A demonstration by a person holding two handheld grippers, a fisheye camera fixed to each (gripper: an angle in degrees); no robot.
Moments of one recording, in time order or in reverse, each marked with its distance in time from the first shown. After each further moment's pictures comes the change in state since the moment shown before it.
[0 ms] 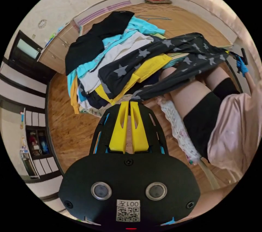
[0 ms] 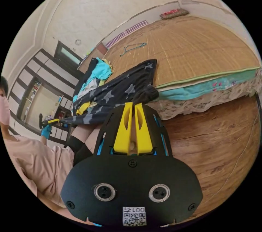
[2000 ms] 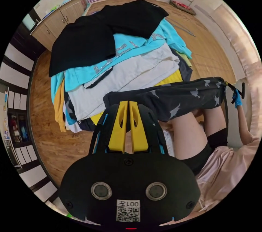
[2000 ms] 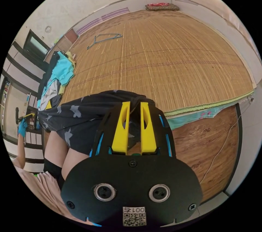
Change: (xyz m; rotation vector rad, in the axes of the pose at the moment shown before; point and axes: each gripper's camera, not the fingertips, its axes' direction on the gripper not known) left arm -0.131 -0.220 0.075 -0.056 0.146 -0.245; right arm -0.074 -0.248 0.167 -0.175 0.317 0.022
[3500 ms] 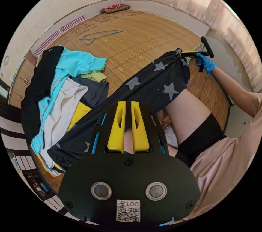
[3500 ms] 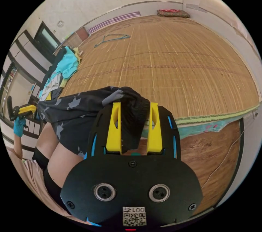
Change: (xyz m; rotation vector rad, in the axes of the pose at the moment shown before) left arm 0.349 -0.006 0.007 0.130 0.096 0.465; right arm -0.039 0.000 -0.001 0.092 -0.044 -0.163
